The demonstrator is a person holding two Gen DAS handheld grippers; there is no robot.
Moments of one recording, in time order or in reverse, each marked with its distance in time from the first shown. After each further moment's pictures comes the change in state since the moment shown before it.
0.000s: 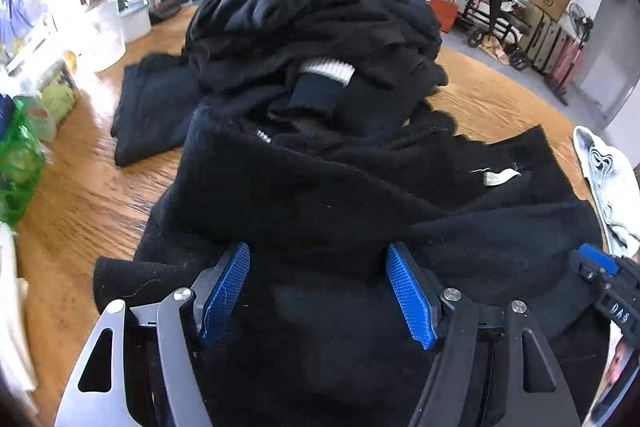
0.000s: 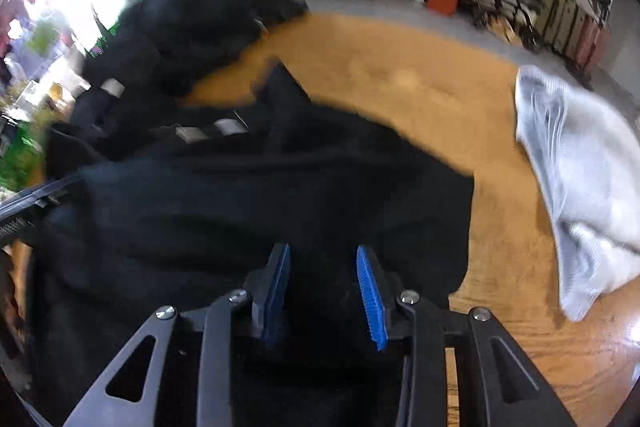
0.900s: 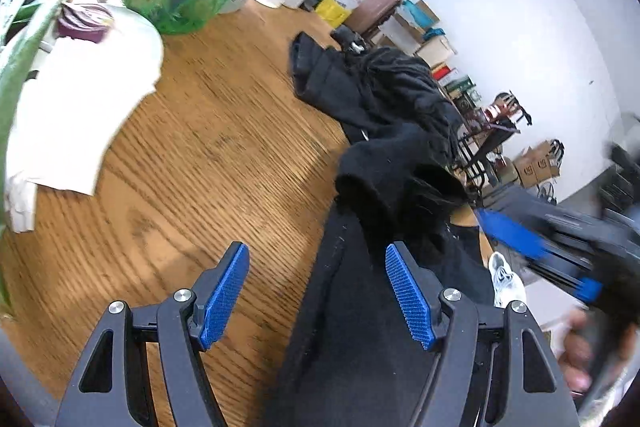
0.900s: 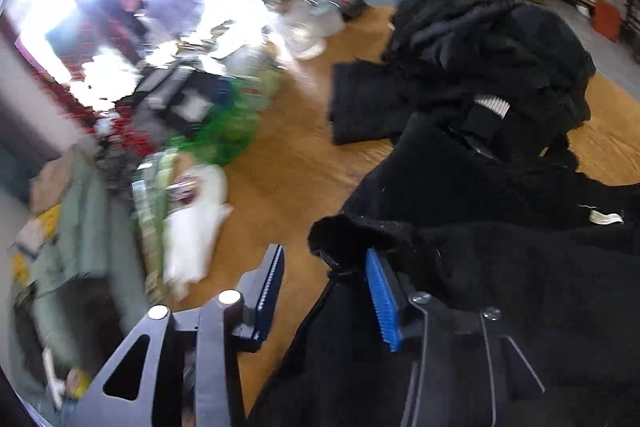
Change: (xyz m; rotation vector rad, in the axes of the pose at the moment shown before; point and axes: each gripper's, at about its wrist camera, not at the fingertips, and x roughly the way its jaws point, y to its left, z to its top) left arm -0.105 0.132 -0.108 -0.565 -0.142 -0.290; right arm -0.080 0.239 0.037 -0.212 0.054 0.584
